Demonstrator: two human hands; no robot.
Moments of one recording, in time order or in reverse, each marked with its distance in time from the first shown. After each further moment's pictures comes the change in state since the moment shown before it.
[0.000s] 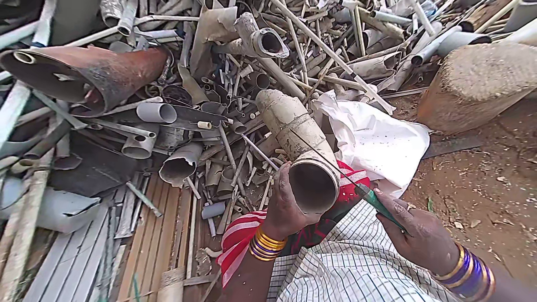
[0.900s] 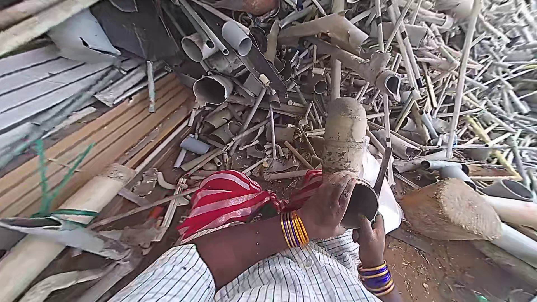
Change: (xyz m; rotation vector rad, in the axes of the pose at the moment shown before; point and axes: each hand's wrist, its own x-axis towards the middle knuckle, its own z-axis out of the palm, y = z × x) left_hand 0.012 0.064 0.018 -0.007 -0.048 -0.060; right_hand 0.035 -0.003 0.052 0.624 -0.067 0.785
